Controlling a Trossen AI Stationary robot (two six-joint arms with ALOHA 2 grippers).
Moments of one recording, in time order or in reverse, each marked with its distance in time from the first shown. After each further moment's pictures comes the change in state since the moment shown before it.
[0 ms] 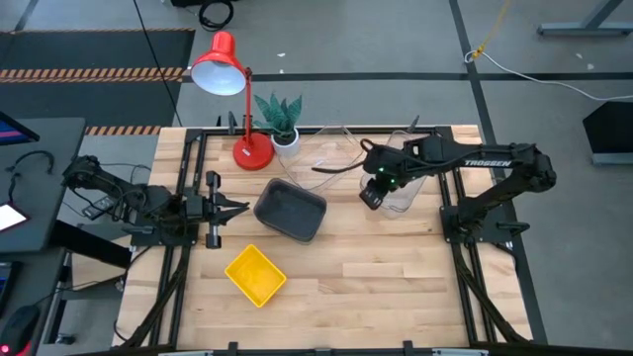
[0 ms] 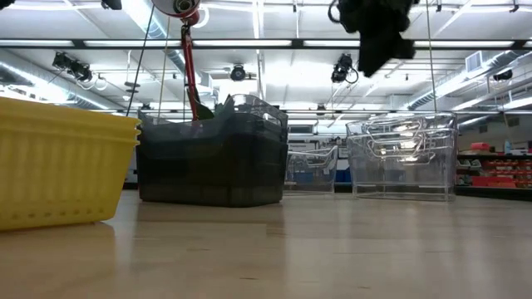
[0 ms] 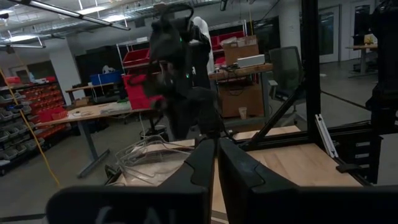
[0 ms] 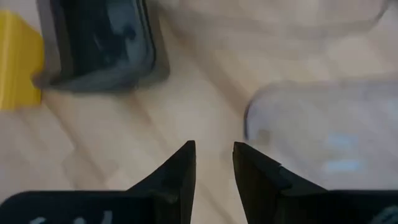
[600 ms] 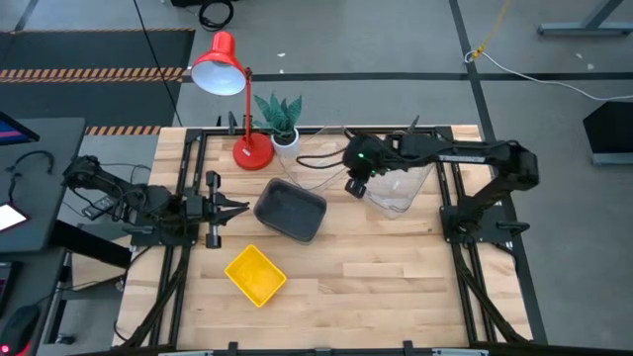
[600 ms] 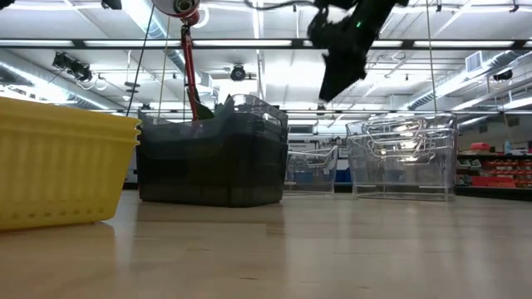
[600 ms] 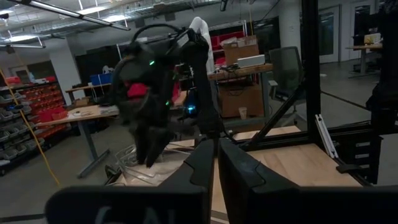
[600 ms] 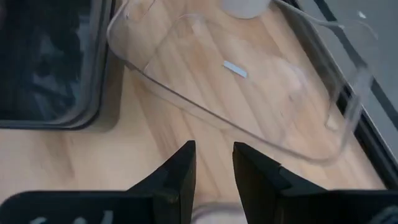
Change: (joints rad) left arm 0.000 0.000 0.000 0.001 0.000 0.000; right arm -0.134 0.125 -0.057 0.311 0.094 -0.489
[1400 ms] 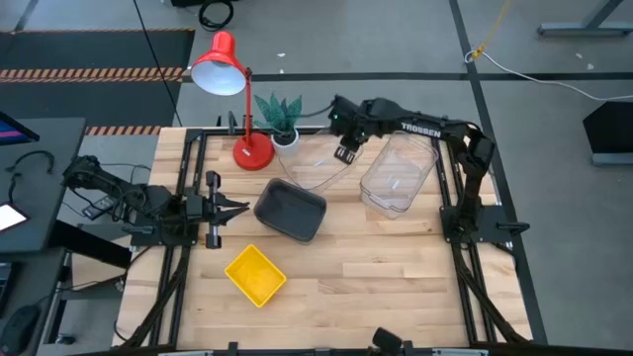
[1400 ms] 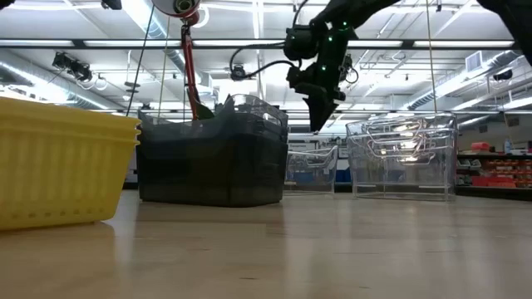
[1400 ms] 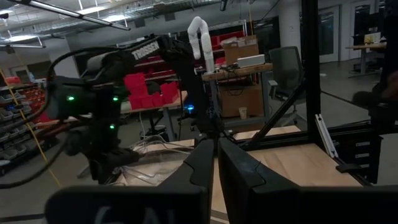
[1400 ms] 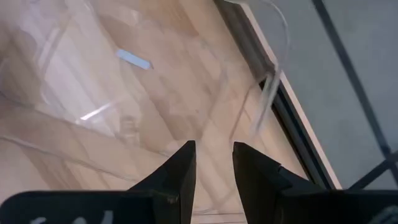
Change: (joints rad) left arm 0.000 0.000 0.000 -0.001 0.000 0.000; right arm -0.264 0.364 0.384 -0.240 0.012 -0.152
